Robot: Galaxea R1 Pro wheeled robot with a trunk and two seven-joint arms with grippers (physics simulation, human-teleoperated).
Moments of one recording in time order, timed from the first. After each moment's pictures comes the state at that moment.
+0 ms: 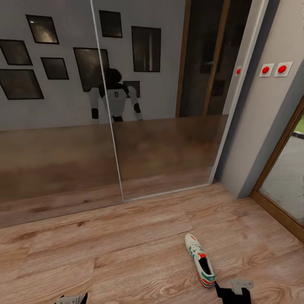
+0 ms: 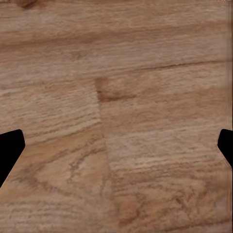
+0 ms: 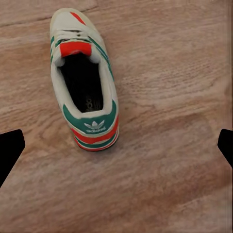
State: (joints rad) left arm -0.25 0.14 0.14 -0.23 0.09 -0.58 -0.21; right arm -0.40 -0.15 0.00 -0.13 -0.08 -0.44 0.08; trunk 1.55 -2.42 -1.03
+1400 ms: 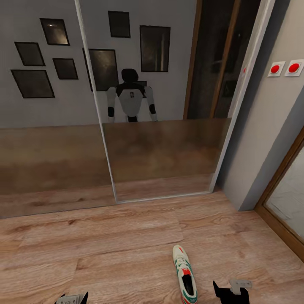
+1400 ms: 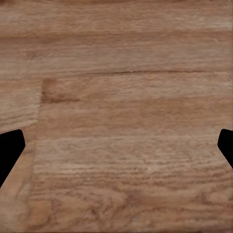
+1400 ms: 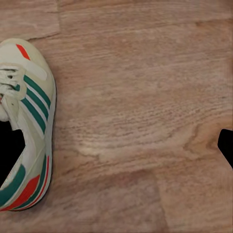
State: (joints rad) left arm -0.25 0.14 0.14 -0.23 0.09 -0.58 -0.22; right arm -0.40 -0.14 0.00 -0.13 -0.09 -0.43 0.08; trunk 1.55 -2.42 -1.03
